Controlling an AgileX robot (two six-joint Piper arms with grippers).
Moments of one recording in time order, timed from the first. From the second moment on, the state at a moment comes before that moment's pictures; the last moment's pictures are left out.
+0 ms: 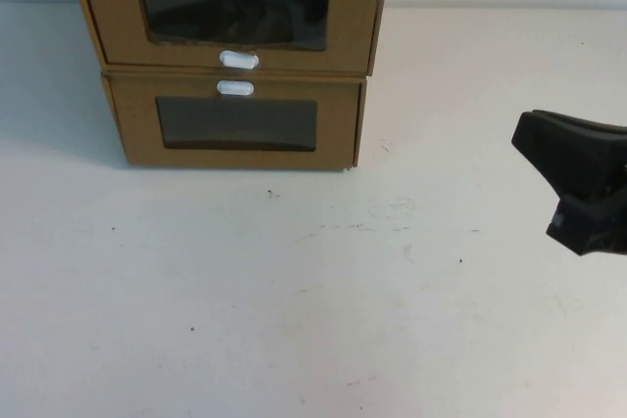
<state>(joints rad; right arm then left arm) 0.72 0.83 -0.69 -1.12 0.12 1.38 -0.18 -0.01 -0.18 -0.55 0.29 0.59</state>
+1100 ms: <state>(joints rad) 0.72 0.83 -0.64 -1.25 0.03 1.38 -0.18 -0.01 0.03 -0.56 0.15 0.55</state>
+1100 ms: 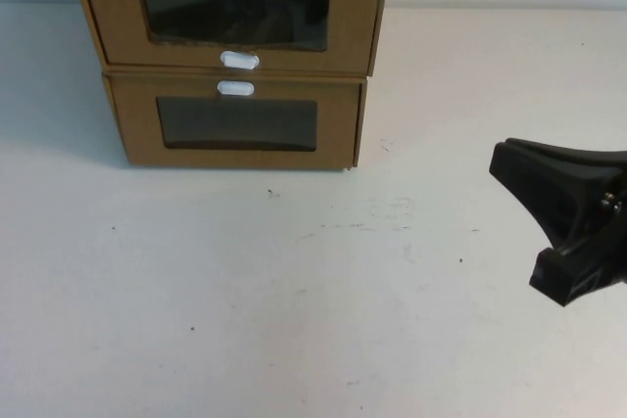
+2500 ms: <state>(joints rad) 0.14 -0.01 -0.05 -1.03 0.04 1.14 -0.18 -0.01 0.03 -0.56 0.15 0.55</state>
